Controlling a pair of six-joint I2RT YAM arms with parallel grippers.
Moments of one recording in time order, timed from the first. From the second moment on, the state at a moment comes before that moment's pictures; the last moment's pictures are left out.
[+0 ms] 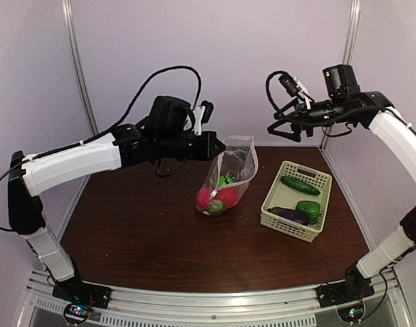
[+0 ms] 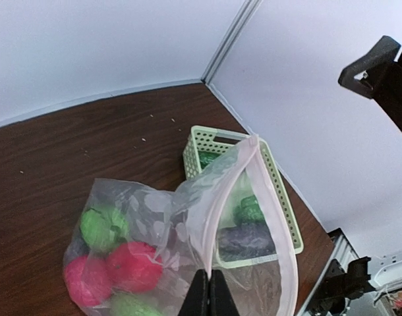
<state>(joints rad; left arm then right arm) -0.94 1.71 1.59 -0.30 0.04 -0.51 0.41 1.47 1.72 -0.83 -0.70 -0.35</state>
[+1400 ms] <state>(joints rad) -0.92 1.76 1.61 -0.37 -0.07 -0.34 0.12 1.87 1.44 -0.84 -0.01 -0.65</state>
